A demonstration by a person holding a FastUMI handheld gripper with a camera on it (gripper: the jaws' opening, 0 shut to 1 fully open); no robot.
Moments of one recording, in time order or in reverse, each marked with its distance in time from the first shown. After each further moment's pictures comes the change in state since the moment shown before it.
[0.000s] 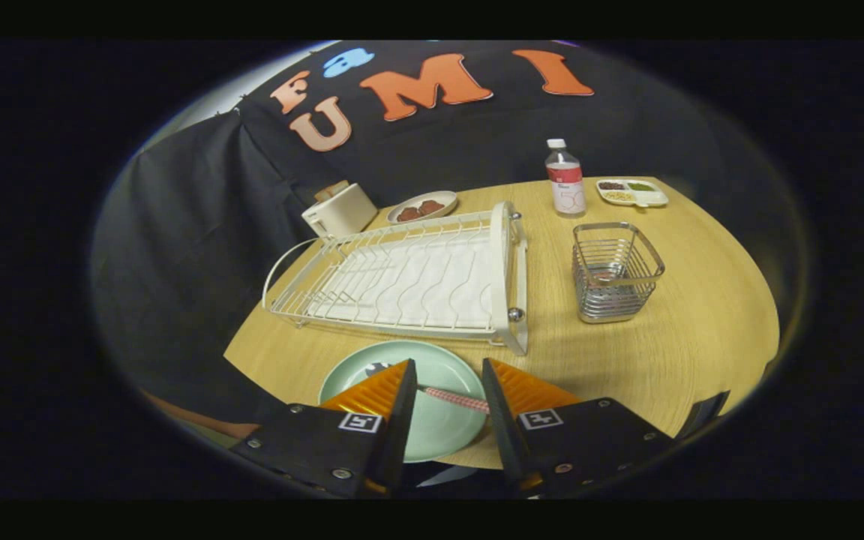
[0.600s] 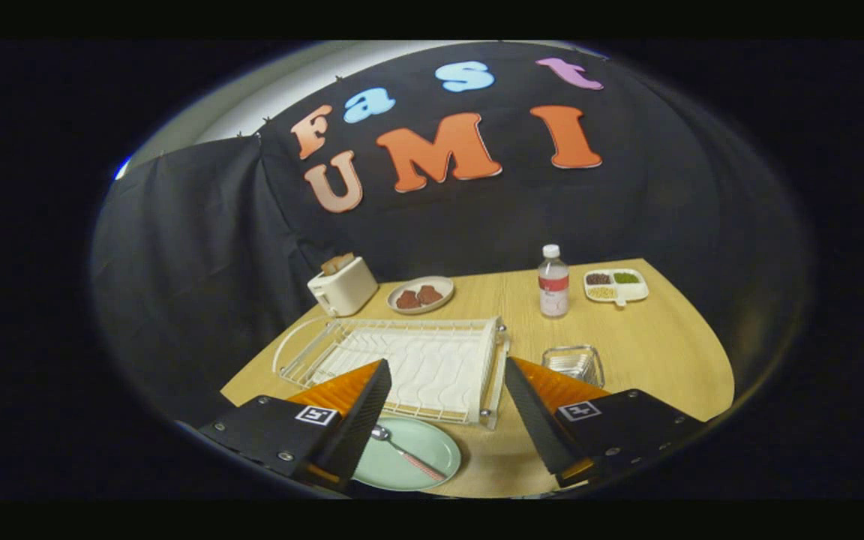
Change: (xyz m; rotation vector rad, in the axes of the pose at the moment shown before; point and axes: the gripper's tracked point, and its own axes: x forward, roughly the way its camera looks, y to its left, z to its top) arm -0.064 0.006 0.154 -0.085 -0.362 -0.037
